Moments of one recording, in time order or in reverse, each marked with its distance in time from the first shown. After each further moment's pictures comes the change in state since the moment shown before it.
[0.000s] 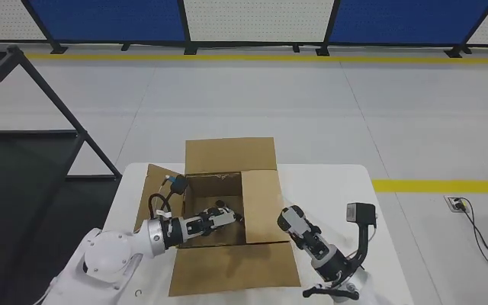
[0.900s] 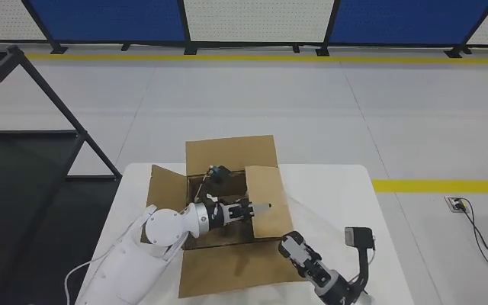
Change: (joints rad) left arm -0.321 -0.129 0.350 0.313 0.017 -0.057 0.118; right arm -0.146 0.051 0.019 -0.048 0.005 -0.033 0.057
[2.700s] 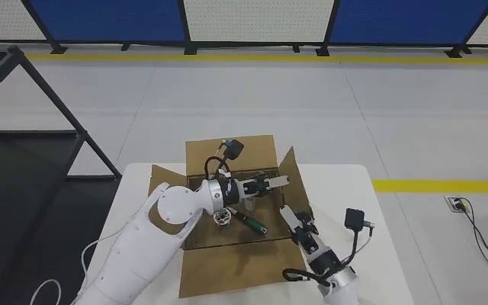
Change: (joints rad) left arm -0.103 -0.095 -0.016 0.075 -0.043 -0.038 0.001; right arm 0.154 0.035 -0.090 0.128 -0.202 0.189 -0.322
